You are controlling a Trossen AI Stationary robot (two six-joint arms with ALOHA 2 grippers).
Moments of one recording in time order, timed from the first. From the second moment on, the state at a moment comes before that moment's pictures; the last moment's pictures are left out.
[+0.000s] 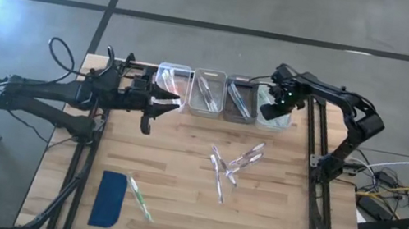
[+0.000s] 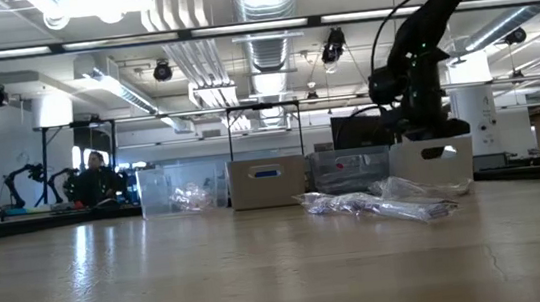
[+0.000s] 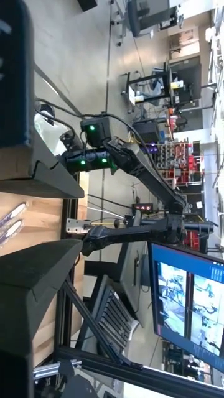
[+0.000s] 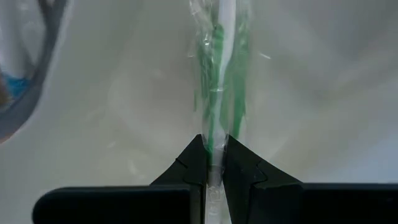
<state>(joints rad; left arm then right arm) 0.06 0.89 0.90 0.05 -0.10 0.02 -0.91 1.70 1.08 -0.91 -0.14 0.15</state>
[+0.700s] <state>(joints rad) 0.06 0.89 0.90 0.05 -0.10 0.03 -0.92 1.72 1.17 -0.92 -0.13 0.10</state>
